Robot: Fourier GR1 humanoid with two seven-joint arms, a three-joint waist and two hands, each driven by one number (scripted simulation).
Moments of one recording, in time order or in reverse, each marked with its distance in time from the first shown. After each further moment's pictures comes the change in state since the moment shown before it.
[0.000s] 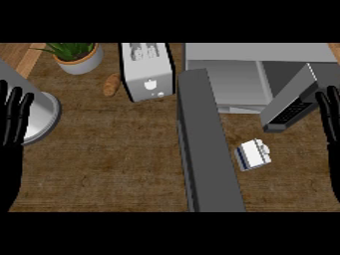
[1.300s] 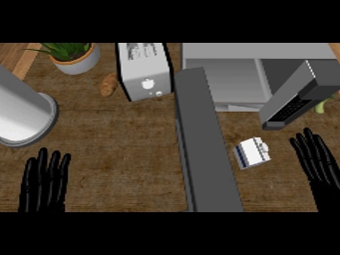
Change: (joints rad) left arm 0.448 -0.068 -0.332 0.027 0.126 0.169 -0.290; right arm 0.284 -0.007 0.003 0.131 -0.067 0.236 -0.171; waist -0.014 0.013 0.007
